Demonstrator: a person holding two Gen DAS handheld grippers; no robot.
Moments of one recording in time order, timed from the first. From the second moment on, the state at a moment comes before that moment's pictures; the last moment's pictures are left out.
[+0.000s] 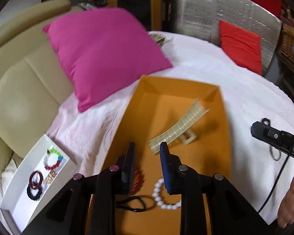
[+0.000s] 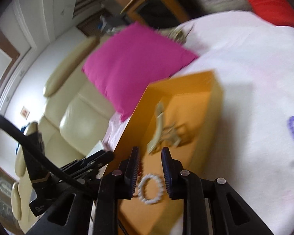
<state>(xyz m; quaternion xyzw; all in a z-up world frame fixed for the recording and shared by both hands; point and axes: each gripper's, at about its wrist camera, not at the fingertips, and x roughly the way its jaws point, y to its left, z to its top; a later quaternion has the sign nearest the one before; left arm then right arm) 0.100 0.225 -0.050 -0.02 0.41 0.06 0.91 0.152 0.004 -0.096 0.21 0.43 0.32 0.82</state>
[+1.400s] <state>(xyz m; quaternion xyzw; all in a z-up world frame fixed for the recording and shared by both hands) 0.150 -0.085 -0.106 0.09 0.48 -0.23 0.84 0.164 -0.417 -0.154 0.41 0.44 -0.11 0.79</state>
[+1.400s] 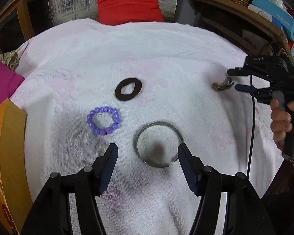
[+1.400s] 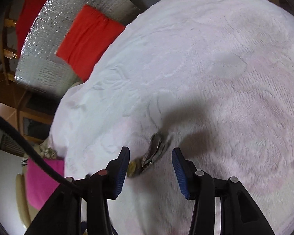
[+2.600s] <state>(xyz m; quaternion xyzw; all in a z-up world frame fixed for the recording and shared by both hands) 0.167 -0.093 -0.105 0.06 0.45 -0.22 0.86 0.157 -0.382 -0.091 0.35 0.32 -0.02 0.88</state>
